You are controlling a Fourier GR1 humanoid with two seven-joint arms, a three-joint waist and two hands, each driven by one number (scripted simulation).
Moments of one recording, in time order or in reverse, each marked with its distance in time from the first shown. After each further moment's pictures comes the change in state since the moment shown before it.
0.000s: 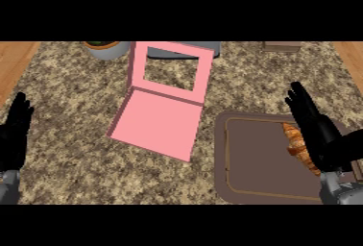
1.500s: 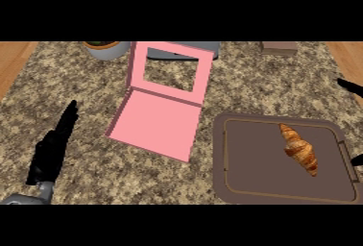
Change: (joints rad) left arm 0.051 -0.068 -0.201 -0.204 -0.174 -0.007 0.158; right arm -0.151 -0.494 -0.069 0.455 0.352 0.511 -0.492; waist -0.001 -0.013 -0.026
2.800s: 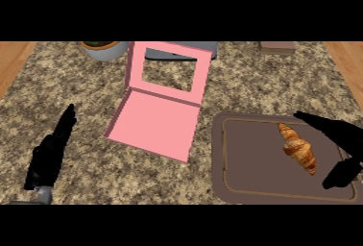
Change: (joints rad) left arm 0.053 -0.104 0.119 -0.025 -0.115 -0.107 0.007; right arm 0.088 0.196 0.053 -0.192 0.394 0.163 0.338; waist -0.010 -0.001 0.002
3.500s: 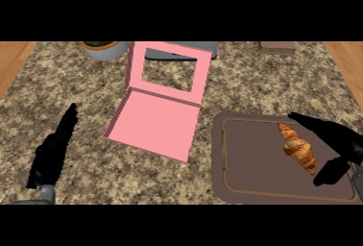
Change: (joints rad) left arm -0.002 -0.079 0.071 0.000 -0.080 -0.071 0.005; right arm -0.007 0.125 -0.082 0.066 0.166 0.020 -0.068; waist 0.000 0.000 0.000
